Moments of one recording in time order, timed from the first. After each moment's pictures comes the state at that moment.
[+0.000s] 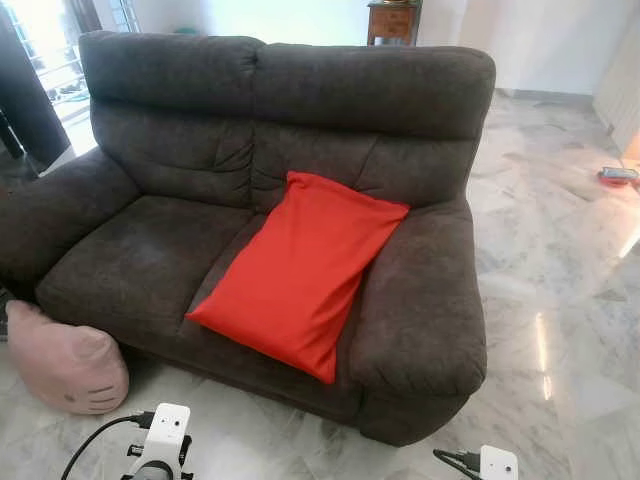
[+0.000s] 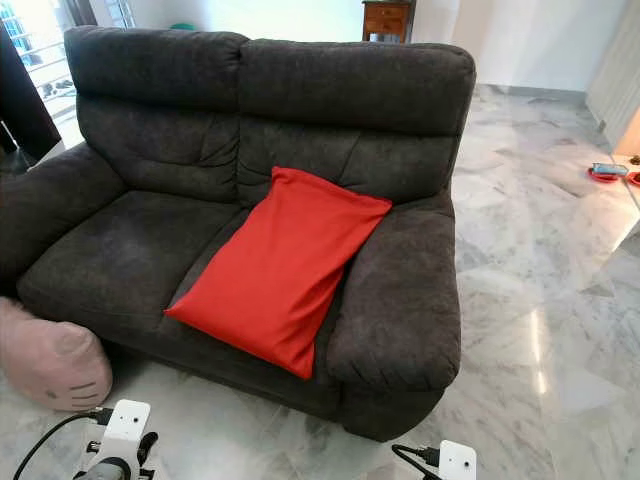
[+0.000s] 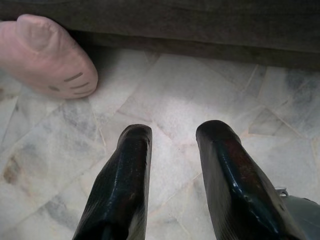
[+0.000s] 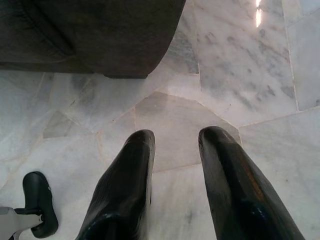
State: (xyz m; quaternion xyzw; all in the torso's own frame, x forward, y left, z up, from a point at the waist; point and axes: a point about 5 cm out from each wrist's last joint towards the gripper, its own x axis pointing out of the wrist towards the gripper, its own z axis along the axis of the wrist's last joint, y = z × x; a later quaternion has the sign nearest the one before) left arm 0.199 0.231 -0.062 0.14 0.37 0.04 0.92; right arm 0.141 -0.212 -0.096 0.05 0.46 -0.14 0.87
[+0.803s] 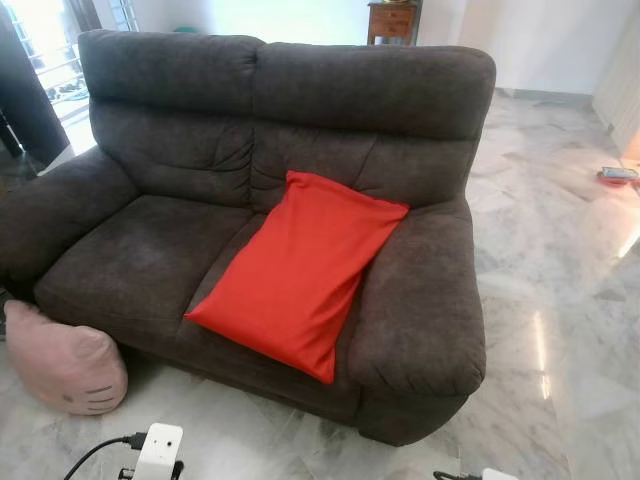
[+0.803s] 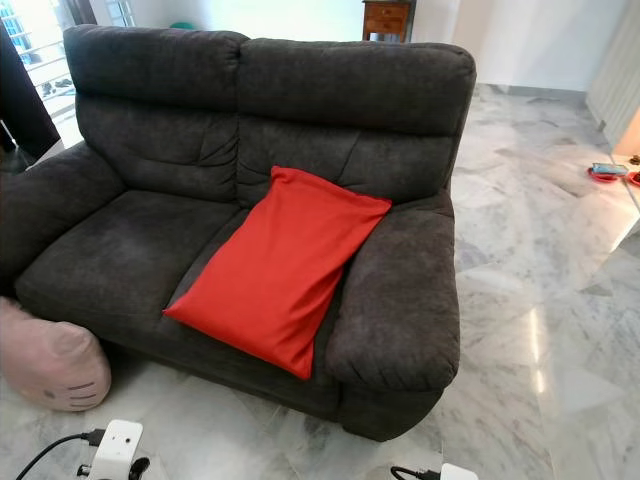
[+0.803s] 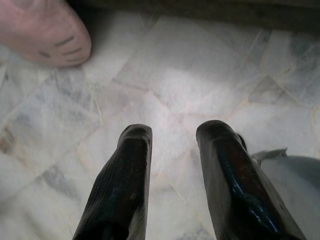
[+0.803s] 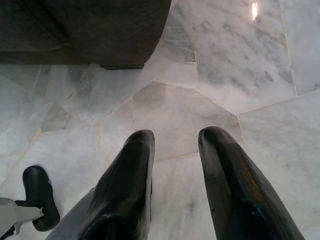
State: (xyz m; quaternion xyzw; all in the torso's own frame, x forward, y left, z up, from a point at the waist) left arm 0.171 0.240 -0.076 0.13 0.42 0.05 0.90; right arm 0.111 -0.205 -0.104 0.06 0.46 -0.15 0.87
